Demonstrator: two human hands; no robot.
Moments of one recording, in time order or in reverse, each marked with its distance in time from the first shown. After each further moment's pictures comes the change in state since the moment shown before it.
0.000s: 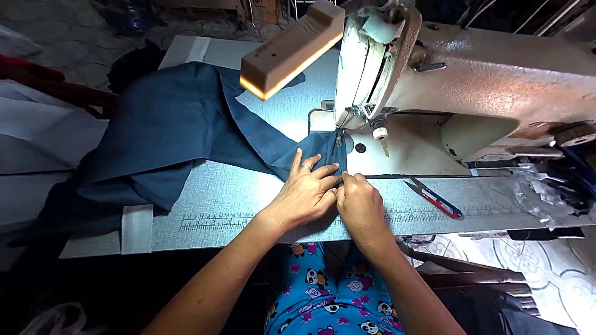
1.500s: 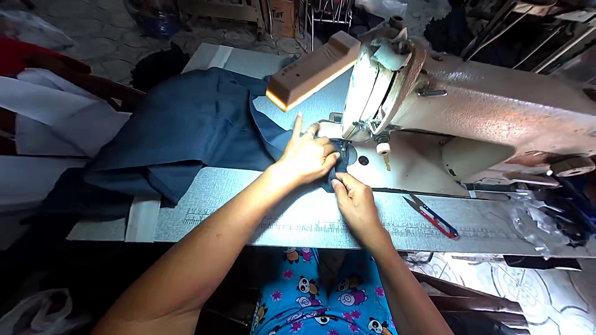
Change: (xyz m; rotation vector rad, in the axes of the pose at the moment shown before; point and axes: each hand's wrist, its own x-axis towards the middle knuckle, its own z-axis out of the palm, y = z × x) left_hand 0.063 -0.034 -0.031 0.215 -0.063 -0.079; right_hand 0.024 0.015 0.000 0.527 -0.134 -0.024
